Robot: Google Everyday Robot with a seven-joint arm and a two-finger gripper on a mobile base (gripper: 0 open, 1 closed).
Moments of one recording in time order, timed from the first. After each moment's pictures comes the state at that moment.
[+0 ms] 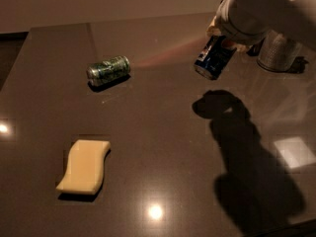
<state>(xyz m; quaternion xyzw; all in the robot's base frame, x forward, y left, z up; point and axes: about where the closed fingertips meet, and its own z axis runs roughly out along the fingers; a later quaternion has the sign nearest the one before) 0.594 -0.175 0.994 -0.87 0.27 -0.40 0.08</state>
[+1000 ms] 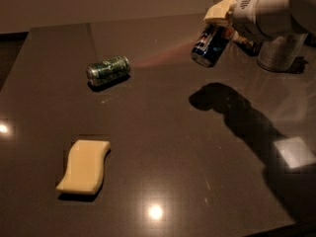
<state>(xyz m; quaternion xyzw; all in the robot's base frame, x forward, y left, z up) 0.625 -0.171 1.011 -0.85 0.16 -0.44 0.25</state>
